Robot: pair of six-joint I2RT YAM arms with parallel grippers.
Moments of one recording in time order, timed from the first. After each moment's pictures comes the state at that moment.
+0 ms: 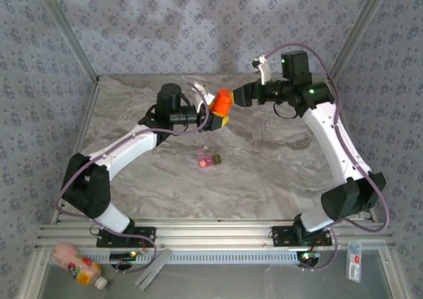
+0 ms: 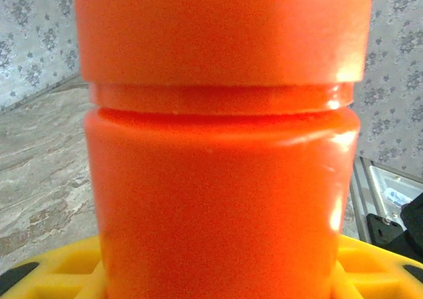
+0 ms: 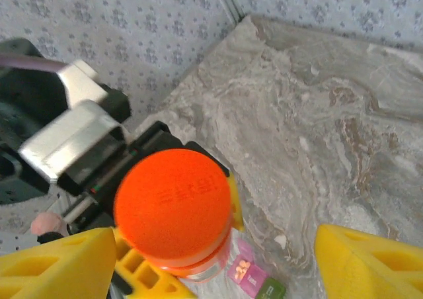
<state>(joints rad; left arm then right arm) -0.57 1.56 1.18 0.15 0.80 -0.07 0.30 1.52 1.68 -0.78 -0.75 0.05</state>
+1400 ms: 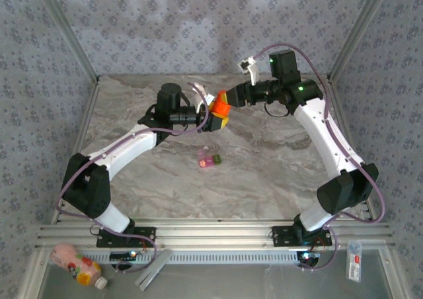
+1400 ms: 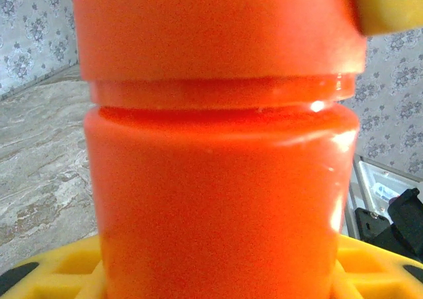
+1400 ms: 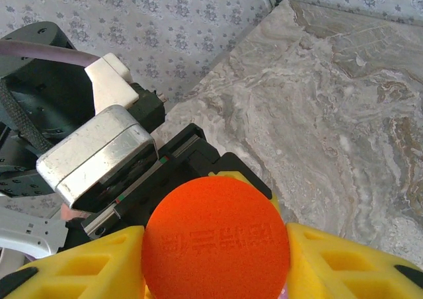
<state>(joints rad) -0.57 1.56 1.18 0.12 0.82 -0.07 0.35 1.57 1.71 -0.76 -0.80 0.07</state>
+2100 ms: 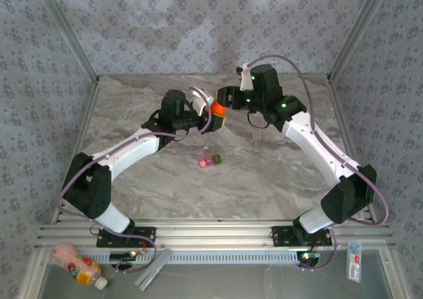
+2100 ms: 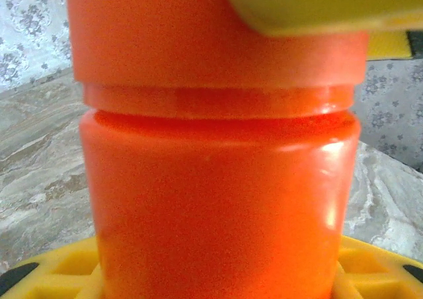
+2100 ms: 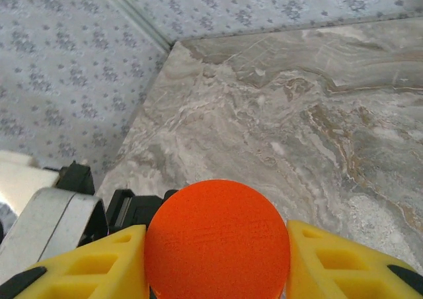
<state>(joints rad) -0.60 1.56 1.12 0.13 0.52 -0.09 0.53 1.51 1.51 -0.48 -0.27 0.50</state>
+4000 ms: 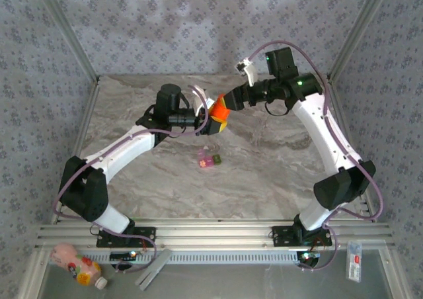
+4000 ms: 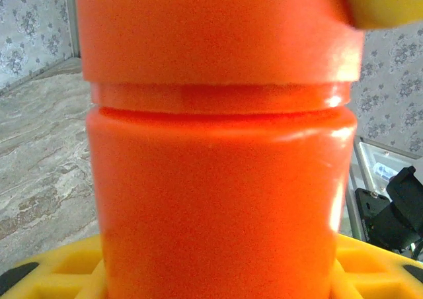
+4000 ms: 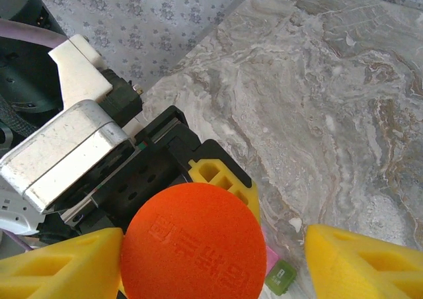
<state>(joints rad) -0.57 1.53 1.18 0.03 0.83 0.02 0.37 1.62 1.84 -0.95 -0.74 -0.05</state>
